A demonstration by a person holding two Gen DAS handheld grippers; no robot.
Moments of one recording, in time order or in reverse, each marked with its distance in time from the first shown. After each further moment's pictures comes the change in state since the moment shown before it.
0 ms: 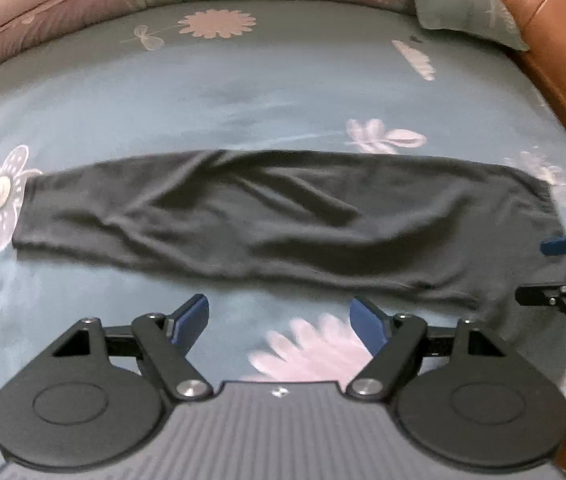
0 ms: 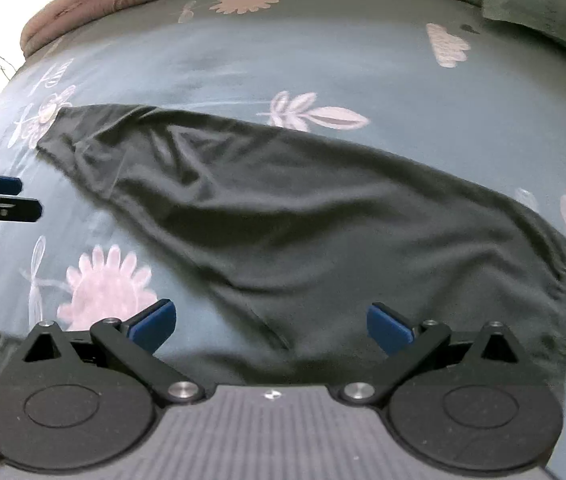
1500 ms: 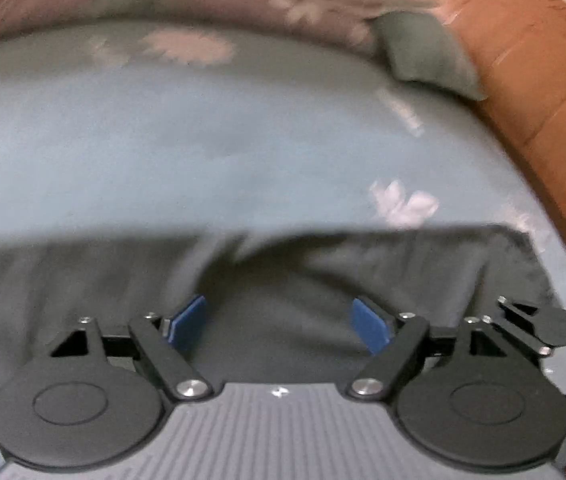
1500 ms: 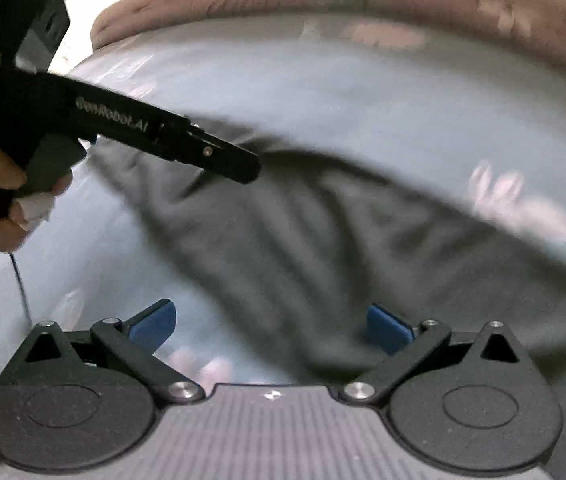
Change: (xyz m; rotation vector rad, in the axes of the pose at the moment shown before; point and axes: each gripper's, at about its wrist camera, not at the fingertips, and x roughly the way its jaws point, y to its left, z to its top) left arm 0.093 0.070 0.060 0.055 -0.153 -0.327; right arm 0.120 0.118 0.053 -0.190 -0.166 0.044
